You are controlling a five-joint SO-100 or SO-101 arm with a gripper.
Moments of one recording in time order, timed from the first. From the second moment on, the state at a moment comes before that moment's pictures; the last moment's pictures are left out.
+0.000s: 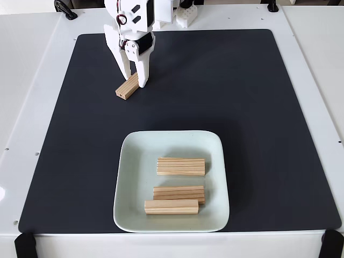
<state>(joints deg) 11.4 96.5 123.7 52.2 -73.0</state>
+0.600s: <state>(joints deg) -1.4 96.1 94.1 52.4 -31.1</state>
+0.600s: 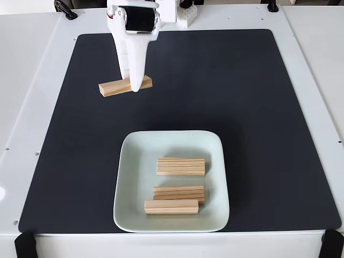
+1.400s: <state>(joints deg) -10.5 54.2 45.9 52.4 -4.5</state>
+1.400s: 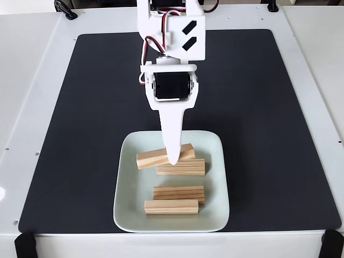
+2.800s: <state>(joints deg) -12.0 48.8 41.1 52.4 2.5</state>
